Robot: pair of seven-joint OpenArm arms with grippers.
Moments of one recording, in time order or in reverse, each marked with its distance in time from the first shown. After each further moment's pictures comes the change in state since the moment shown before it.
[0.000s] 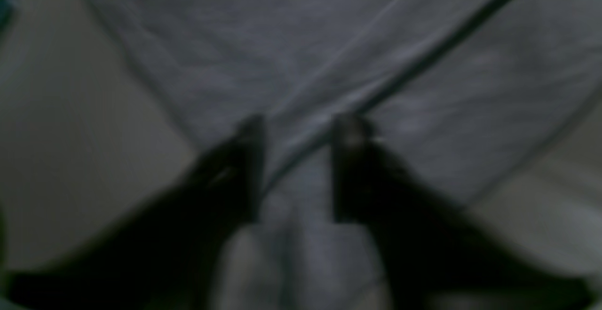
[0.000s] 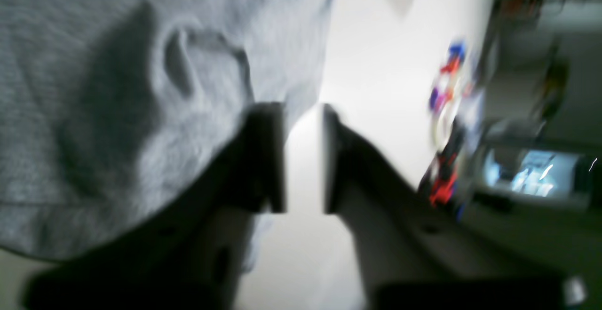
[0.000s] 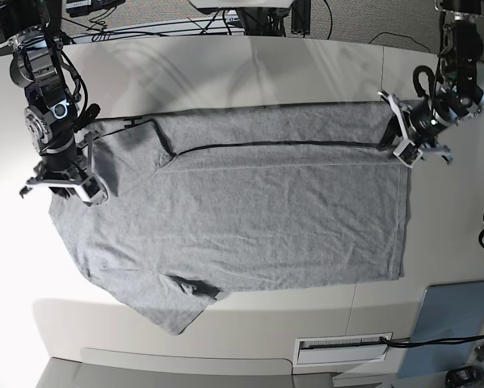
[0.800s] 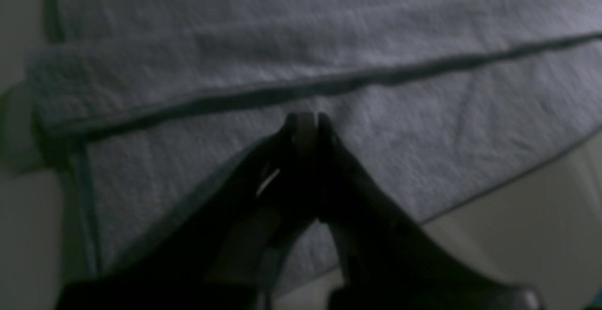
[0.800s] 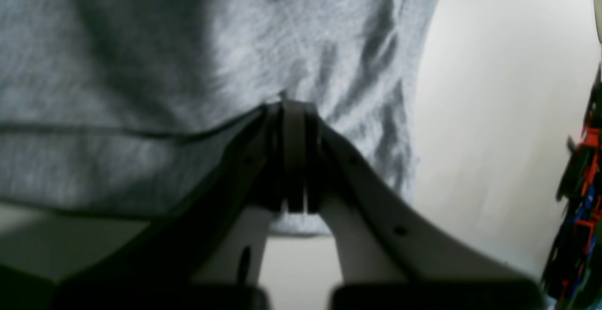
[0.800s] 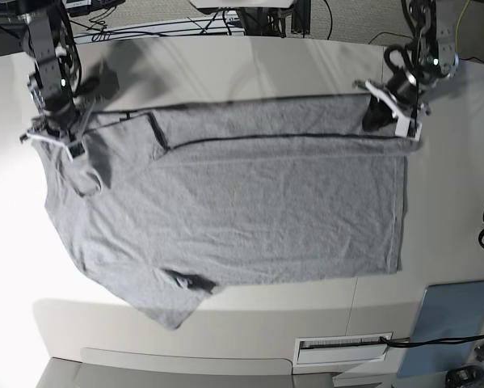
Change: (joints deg) left arm 7.4 8.8 -0.6 -8.7 -13.9 9.6 -4.5; right arm -11.6 -4.8 7.6 -12.7 9.2 -0.8 10.5
